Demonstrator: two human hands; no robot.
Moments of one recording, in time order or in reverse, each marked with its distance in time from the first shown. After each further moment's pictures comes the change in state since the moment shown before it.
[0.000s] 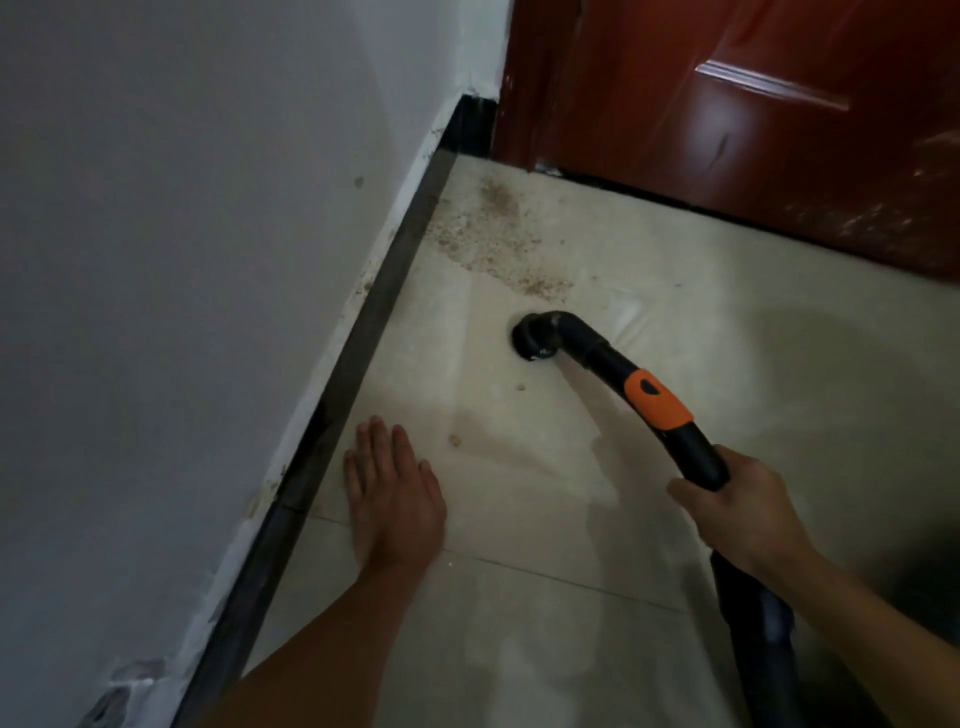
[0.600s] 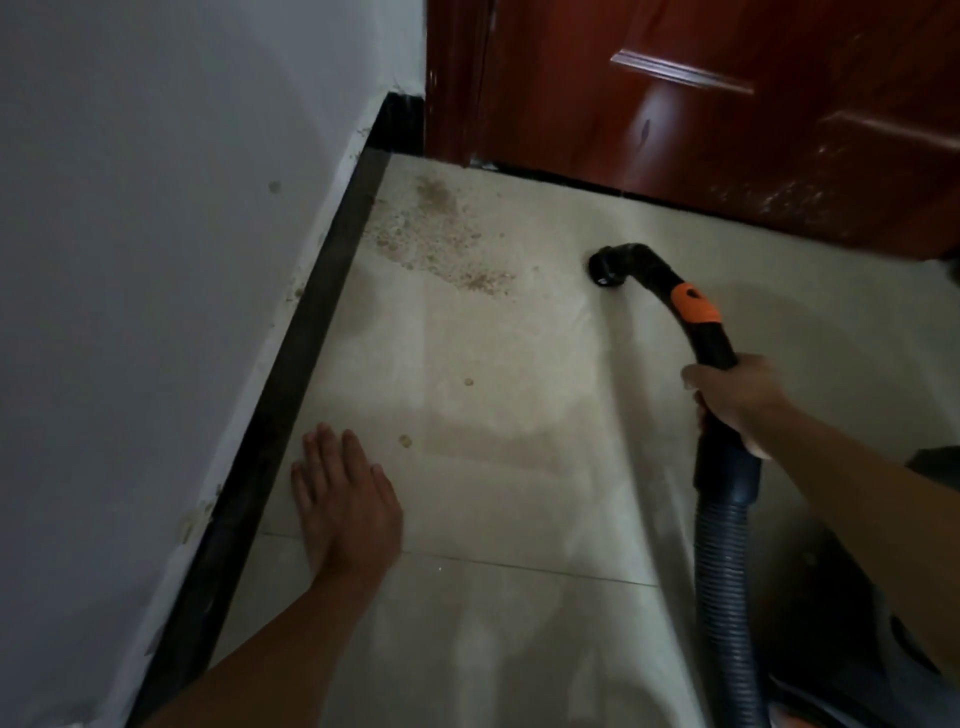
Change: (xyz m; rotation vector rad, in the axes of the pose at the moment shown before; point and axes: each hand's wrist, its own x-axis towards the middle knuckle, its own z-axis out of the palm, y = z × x) left_hand 0.000 -0.001 0.000 0.042 0.020 0.013; right_hand 0.080 -0.002 -0.052 0.363 0.136 0.336
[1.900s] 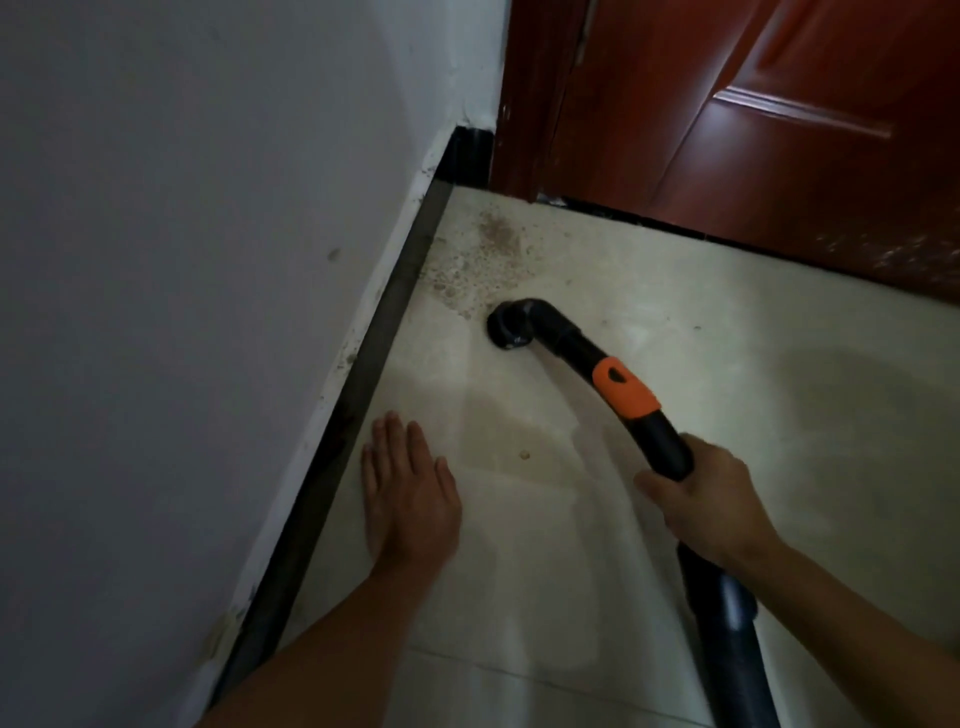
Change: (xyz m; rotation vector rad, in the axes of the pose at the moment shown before) left_hand 0.087 0.030 0.007 -0.038 -0.017 0.013; right_hand -0.024 -0.025 0.085 -0.364 -0.202 -0.359
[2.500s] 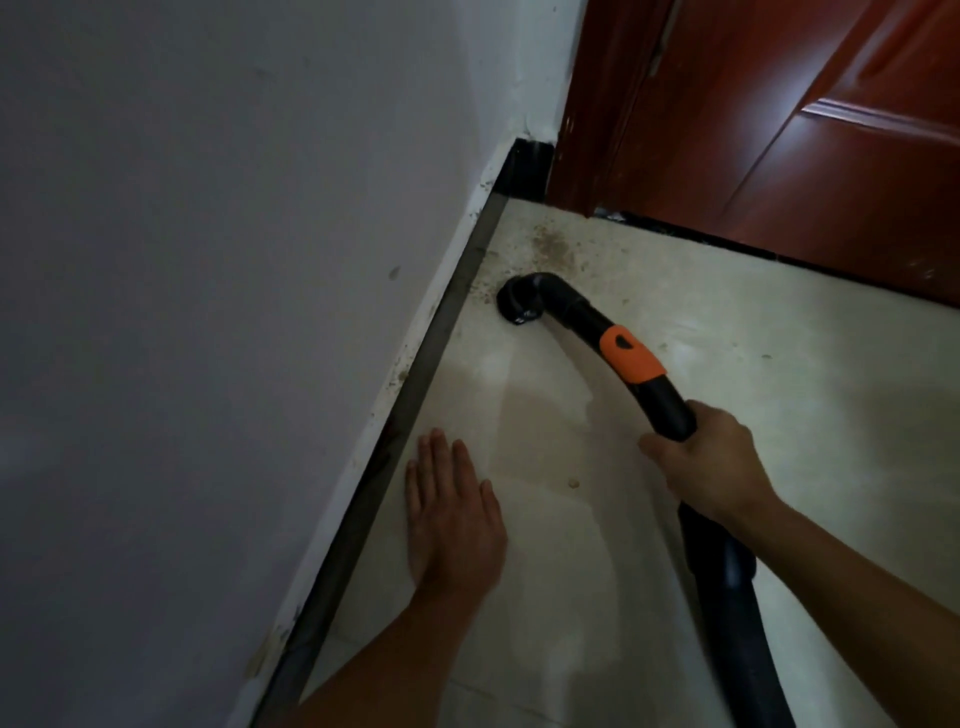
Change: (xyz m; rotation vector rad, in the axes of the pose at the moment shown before) left_hand 0.000 0.002 -0.002 -0.006 -0.026 -0.004; right_hand 0.053 -0.050 0.027 0.015 0.005 -0.107
